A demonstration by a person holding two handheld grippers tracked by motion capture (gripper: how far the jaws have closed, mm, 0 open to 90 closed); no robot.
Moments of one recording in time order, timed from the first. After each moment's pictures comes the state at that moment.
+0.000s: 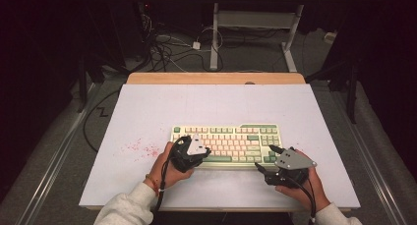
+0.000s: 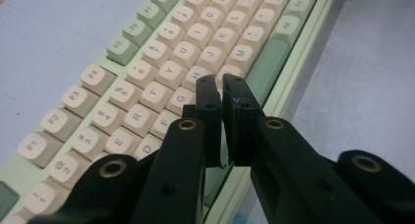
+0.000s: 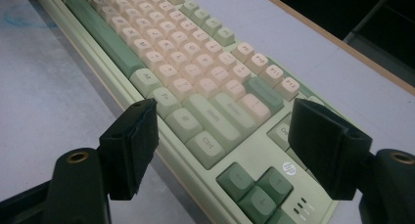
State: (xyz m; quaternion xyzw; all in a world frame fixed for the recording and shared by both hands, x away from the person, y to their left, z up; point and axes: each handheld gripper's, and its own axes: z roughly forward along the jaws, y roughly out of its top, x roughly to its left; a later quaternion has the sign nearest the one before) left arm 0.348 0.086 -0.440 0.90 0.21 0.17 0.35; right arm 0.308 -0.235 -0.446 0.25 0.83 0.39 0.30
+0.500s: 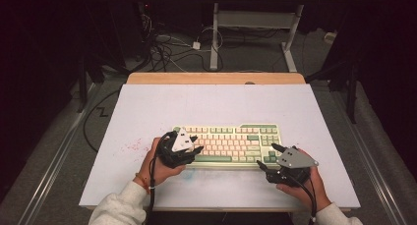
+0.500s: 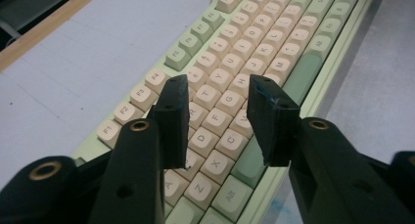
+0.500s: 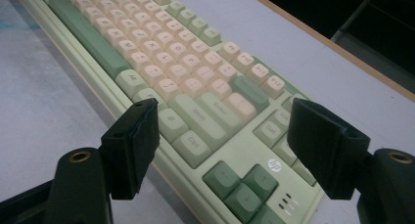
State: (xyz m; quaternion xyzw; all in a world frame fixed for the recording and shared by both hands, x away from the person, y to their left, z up) left arm 0.346 0.117 -0.428 0.87 0.23 0.21 0.39; right arm 0.310 -0.238 -0.444 0.27 0.82 0.39 0.32
